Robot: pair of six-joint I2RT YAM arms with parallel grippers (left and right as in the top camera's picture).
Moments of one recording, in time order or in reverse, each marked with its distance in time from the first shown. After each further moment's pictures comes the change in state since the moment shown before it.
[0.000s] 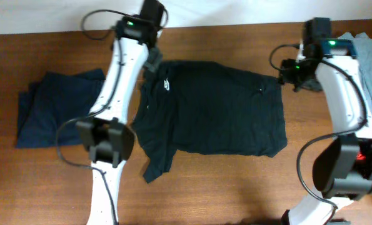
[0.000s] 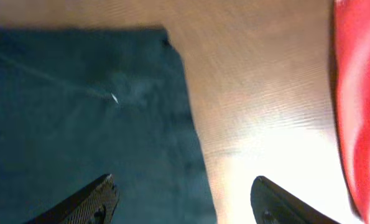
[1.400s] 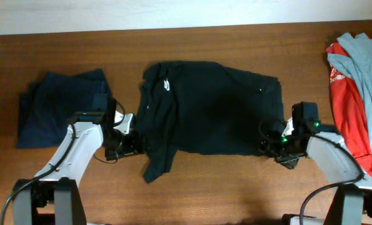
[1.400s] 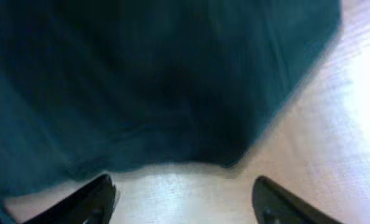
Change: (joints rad) left arm 0.222 -0.790 -1.607 0.475 0.803 -0.301; right arm -0.024 -0.418 -1.000 0.418 -0.346 0.271
